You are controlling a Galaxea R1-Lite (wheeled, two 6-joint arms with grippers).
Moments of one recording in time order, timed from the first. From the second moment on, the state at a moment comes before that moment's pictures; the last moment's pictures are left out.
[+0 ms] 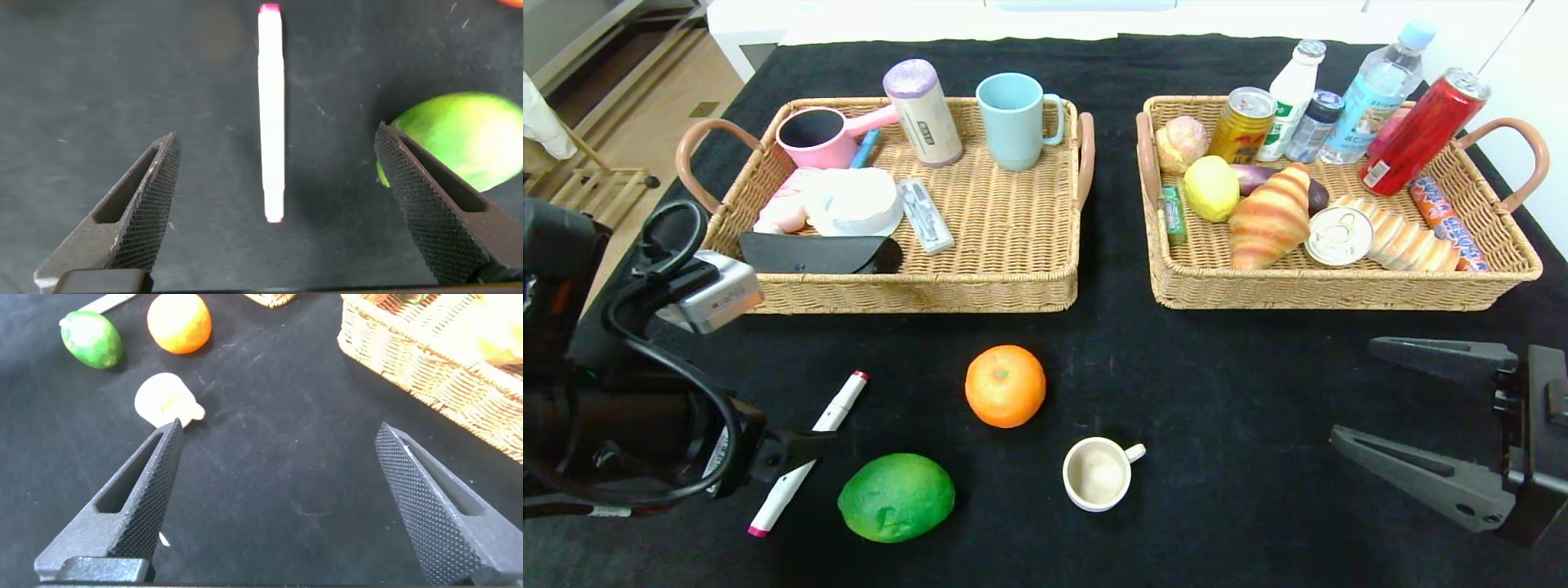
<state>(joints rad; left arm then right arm) -0.29 1.30 -1.02 0.44 0.15 0.13 0.31 1.18 -0.52 -0.52 0.52 -0.18</state>
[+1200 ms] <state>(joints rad) -0.25 1.44 -0.97 0.38 0.14 0.13 0.29 1.16 -0.53 -0.52 0.52 -0.18</state>
